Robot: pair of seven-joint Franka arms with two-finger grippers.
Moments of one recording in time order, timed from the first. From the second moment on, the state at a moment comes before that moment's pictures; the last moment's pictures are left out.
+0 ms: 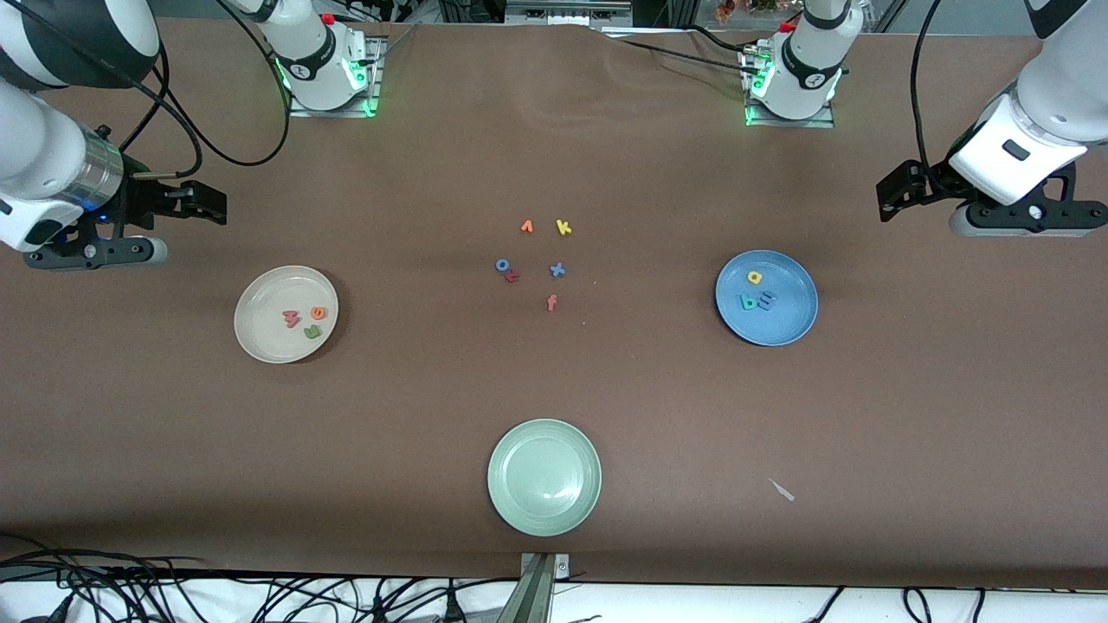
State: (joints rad) left arm -0.03 -0.01 -0.10 -1.65 0.04 1.58 -0.13; right arm 0.18 0.11 -0.08 -1.59 -0.03 1.50 0.01
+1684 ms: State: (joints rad) left arm -0.03 -0.01 -0.10 -1.65 0.04 1.58 -0.13; right arm 0.18 0.11 -0.08 -1.59 -0.03 1.55 0.01
